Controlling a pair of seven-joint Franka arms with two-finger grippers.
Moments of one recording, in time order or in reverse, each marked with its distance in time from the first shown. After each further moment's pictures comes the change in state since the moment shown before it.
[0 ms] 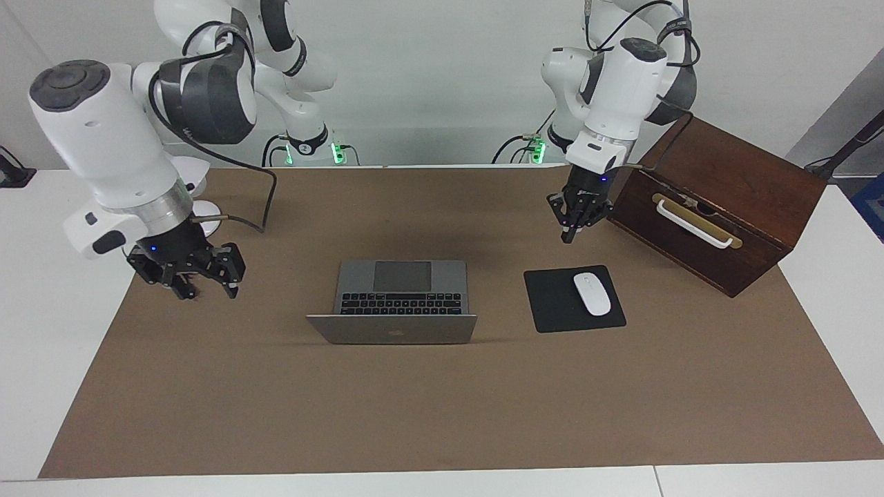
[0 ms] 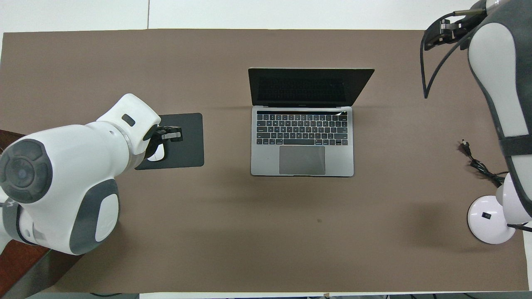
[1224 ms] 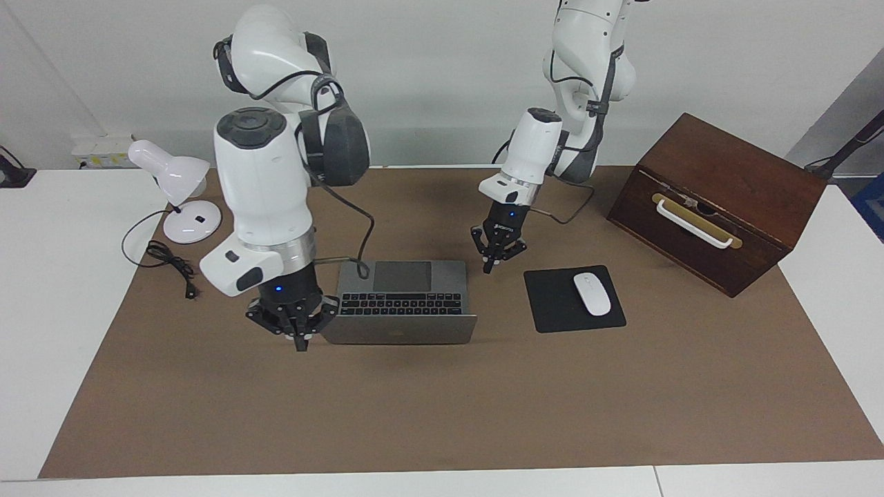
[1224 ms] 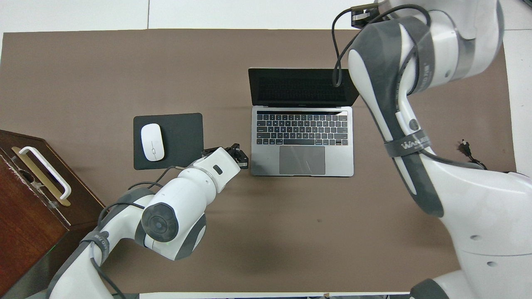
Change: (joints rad) left arm -0.237 0.275 -0.002 -0.225 0.000 0.735 -0.011; right arm 0.315 0.186 -0.182 0.195 0.002 0.128 0.173
